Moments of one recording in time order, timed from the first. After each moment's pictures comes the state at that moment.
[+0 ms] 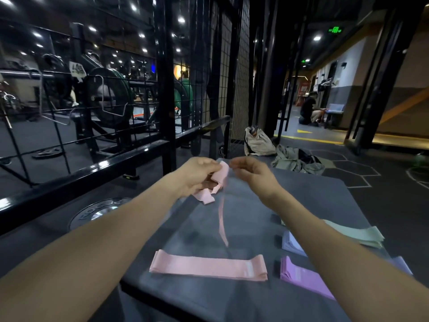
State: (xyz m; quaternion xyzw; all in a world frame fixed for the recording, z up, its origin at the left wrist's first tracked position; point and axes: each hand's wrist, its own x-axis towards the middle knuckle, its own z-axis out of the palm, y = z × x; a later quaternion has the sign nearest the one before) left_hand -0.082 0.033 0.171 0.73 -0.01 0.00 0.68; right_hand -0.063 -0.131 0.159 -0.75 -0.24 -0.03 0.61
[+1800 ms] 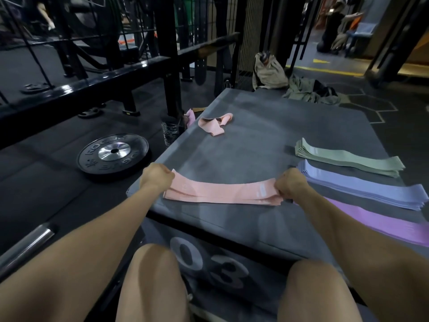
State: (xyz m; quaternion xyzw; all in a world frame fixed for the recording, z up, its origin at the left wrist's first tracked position) left_hand -0.119 0.129 -0.015 0.90 0.28 0.05 0.34; right_hand -0.045 -0.181 -0.026 -0.93 0.16 0.10 0.31
